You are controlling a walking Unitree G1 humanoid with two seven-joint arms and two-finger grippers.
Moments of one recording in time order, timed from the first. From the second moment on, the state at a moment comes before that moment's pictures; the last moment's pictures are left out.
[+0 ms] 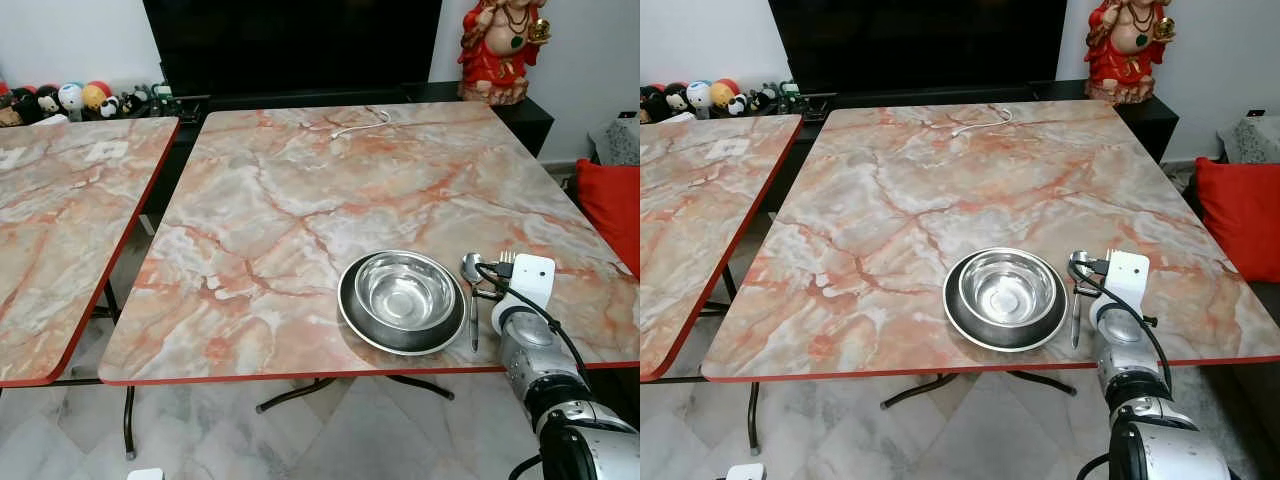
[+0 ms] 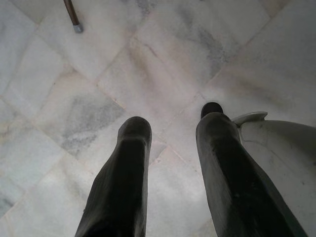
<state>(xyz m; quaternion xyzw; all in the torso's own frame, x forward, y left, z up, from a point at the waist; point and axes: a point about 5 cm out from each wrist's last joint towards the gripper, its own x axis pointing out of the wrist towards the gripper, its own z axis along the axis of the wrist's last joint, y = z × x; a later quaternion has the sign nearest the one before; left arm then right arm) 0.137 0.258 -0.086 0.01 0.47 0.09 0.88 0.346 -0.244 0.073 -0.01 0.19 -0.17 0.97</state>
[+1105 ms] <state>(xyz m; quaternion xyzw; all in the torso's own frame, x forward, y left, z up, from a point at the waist) 0.137 0.258 -0.086 0.01 0.47 0.09 0.88 0.345 -0.244 0.071 -0.01 0.20 -0.18 0.96</state>
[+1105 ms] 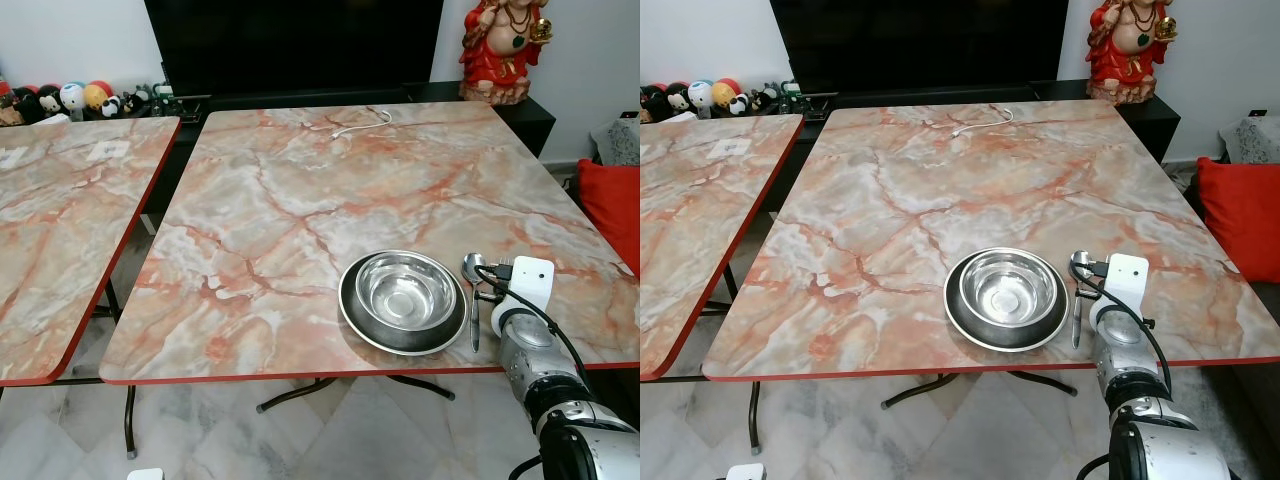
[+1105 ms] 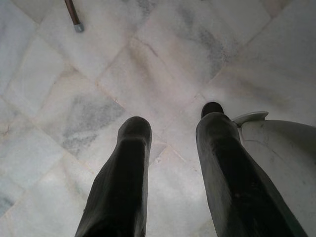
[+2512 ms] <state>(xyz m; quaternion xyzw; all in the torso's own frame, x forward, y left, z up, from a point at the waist) 0.133 0.258 -0.088 0.01 0.48 0.09 0.87 0.334 -0.182 0.147 -0.02 -0.14 -0.08 0.99</state>
